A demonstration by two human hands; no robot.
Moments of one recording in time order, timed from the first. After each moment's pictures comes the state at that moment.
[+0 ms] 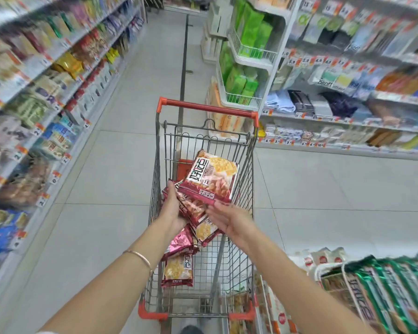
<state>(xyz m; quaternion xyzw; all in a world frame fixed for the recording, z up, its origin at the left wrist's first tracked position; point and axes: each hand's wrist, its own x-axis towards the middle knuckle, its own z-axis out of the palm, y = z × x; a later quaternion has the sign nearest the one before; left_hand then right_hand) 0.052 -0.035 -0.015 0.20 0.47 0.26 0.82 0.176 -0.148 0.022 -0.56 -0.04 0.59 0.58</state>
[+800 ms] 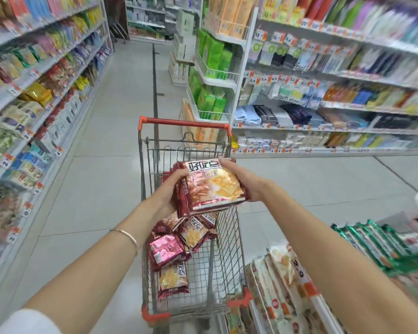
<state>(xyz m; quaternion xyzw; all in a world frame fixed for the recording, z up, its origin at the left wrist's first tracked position) 0.028 -0.044 0.076 0.43 0.35 0.15 0.82 0.211 -0.147 0.124 -0.71 -0.26 0.52 0.40</state>
